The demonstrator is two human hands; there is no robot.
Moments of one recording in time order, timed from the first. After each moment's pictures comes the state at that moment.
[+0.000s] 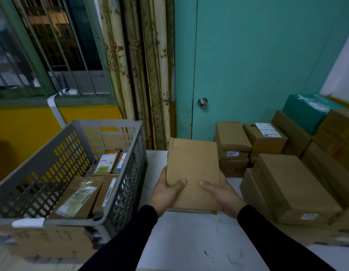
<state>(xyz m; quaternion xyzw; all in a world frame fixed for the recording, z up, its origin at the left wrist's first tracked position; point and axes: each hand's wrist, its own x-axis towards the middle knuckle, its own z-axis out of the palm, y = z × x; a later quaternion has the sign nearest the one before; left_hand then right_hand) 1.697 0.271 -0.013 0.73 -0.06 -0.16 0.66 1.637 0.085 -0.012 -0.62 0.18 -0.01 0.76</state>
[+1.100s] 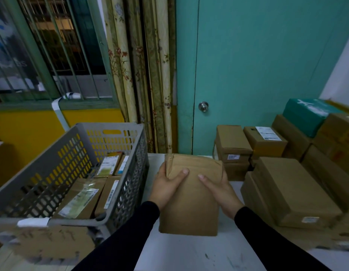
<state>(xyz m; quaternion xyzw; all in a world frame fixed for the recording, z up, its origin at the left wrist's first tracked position) 1.697 0.273 0.017 0.76 -0.09 -0.09 0.63 1.634 0.095 0.005 -0.66 0.16 -0.08 0.73</state>
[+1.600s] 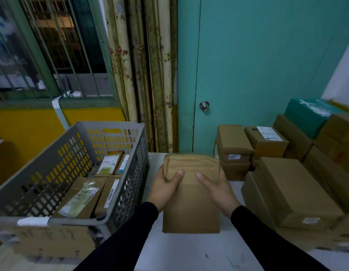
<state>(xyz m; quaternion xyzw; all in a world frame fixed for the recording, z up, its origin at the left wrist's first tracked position) 1.700 0.278 0.008 0.75 -0.09 -0.09 0.65 1.638 0.104 0.007 -0.69 0.14 -0.10 0.70</state>
